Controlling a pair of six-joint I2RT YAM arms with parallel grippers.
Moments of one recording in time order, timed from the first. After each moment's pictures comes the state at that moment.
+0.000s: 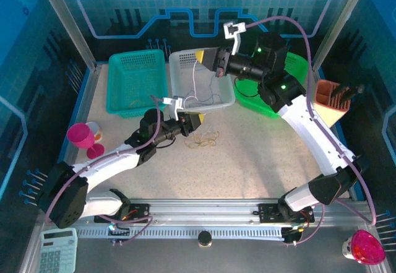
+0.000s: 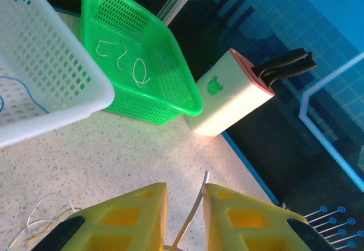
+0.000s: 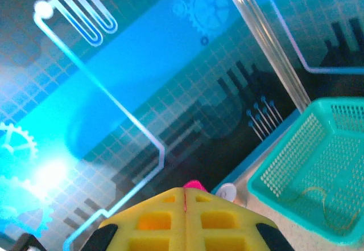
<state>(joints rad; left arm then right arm) -0.58 1.26 0.63 0.49 0.34 -0.67 0.53 1.48 1.73 -0.22 -0.61 0.64</state>
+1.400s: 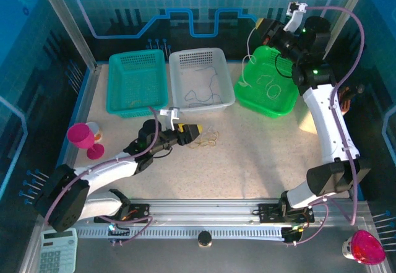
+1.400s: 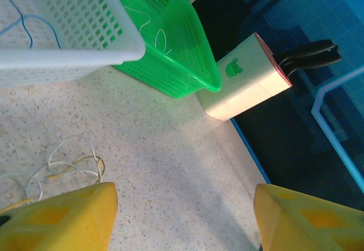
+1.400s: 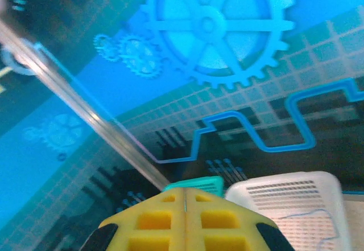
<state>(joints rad) -0.58 1.21 0.48 0.53 0.32 -0.77 0.11 1.53 1.76 -0.25 -0.41 0.62</state>
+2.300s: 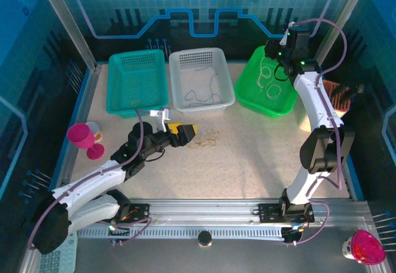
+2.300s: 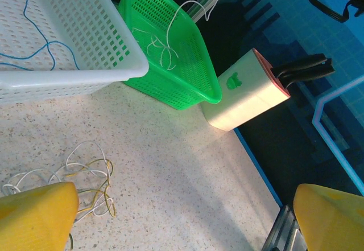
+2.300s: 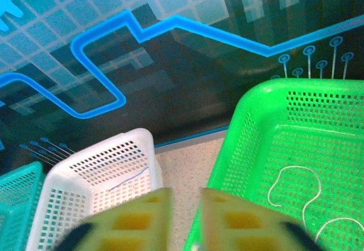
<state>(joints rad) -0.58 1.00 0.48 0.33 0.25 -0.74 0.04 1.76 1.75 -0.42 -0.09 0.41</state>
